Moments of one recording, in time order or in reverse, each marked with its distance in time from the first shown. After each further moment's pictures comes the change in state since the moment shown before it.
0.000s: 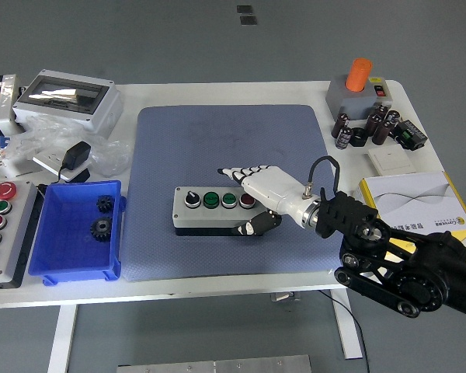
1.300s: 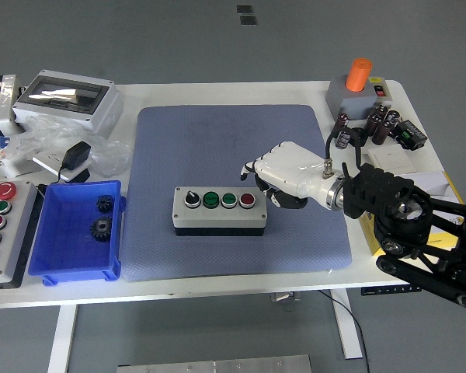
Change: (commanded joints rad) left arm 0.001 -0.005 -0.027 0.000 0.020 0.002 -0.022; right arm 0.112 -0.210 -0.003 0.329 -0.089 0.229 -0.115
